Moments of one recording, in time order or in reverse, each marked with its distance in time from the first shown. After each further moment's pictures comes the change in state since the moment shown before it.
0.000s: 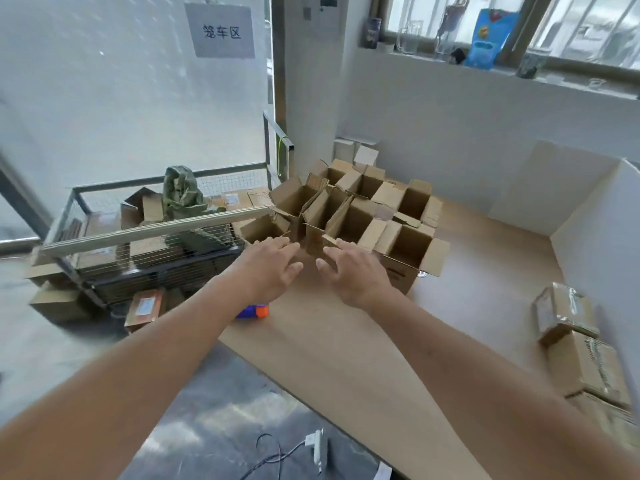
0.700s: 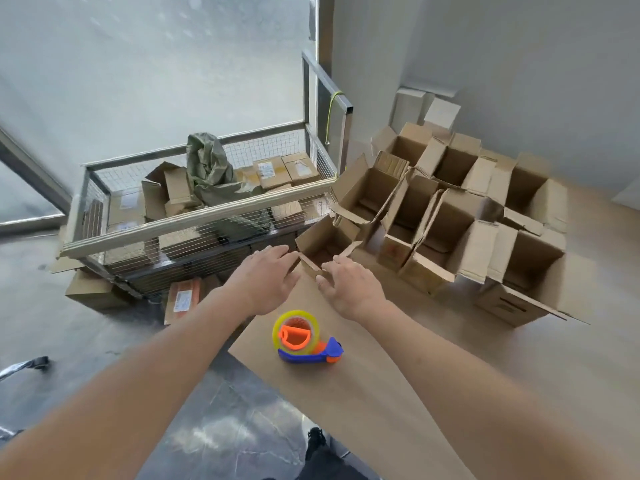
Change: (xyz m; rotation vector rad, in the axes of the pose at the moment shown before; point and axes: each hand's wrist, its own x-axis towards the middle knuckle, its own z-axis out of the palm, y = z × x) left_hand 0.140 -0.272 0.070 -0.045 -0.183 -0.100; right_hand 0.254 -0.093 0.182 0.080 -0.276 0.039
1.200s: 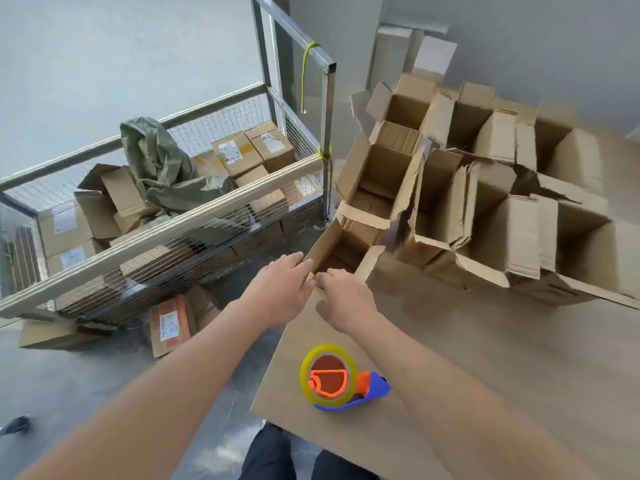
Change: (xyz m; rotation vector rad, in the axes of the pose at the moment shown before) left_hand 0.136 -0.080 0.045 -0.071 -0.173 0.176; right_hand 0.130 -0.017 0.082 -0.002 -0.080 0.197
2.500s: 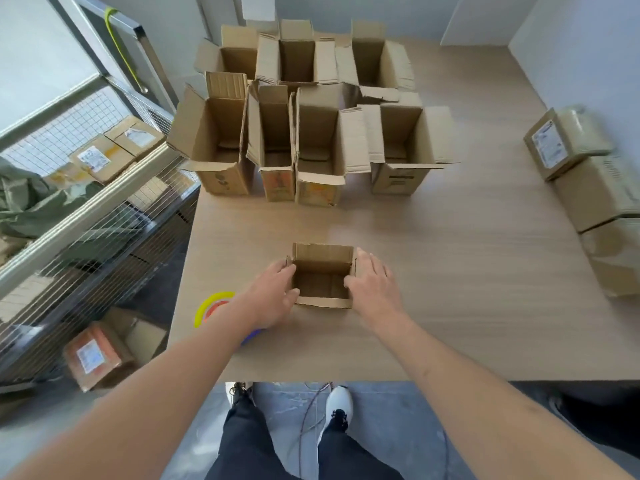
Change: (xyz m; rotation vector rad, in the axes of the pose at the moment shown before) left_hand -0.042 0.190 0.113 -0.053 -0.296 0.233; right_hand -0.242 0.188 0.040 -0.104 0.097 0.407
